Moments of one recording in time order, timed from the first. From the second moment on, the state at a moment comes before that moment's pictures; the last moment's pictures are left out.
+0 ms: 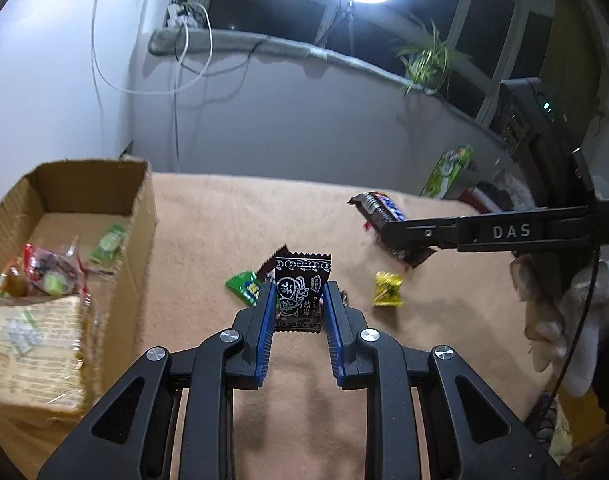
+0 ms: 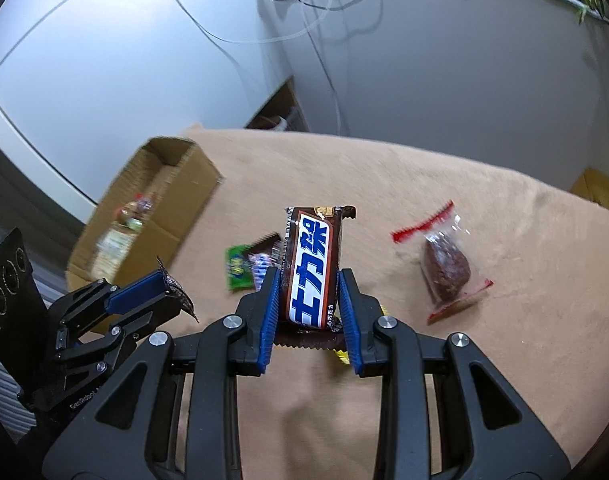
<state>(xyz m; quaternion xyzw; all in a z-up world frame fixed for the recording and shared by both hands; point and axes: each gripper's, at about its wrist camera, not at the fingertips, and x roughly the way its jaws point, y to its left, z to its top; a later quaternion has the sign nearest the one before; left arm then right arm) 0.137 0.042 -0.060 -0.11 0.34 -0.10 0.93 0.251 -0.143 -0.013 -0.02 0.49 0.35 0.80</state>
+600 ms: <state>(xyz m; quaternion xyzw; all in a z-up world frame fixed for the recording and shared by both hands) 0.104 0.135 -0.015 -0.13 0.26 0.01 0.96 0.226 -0.040 0.028 -0.04 0.45 0.42 0.78</state>
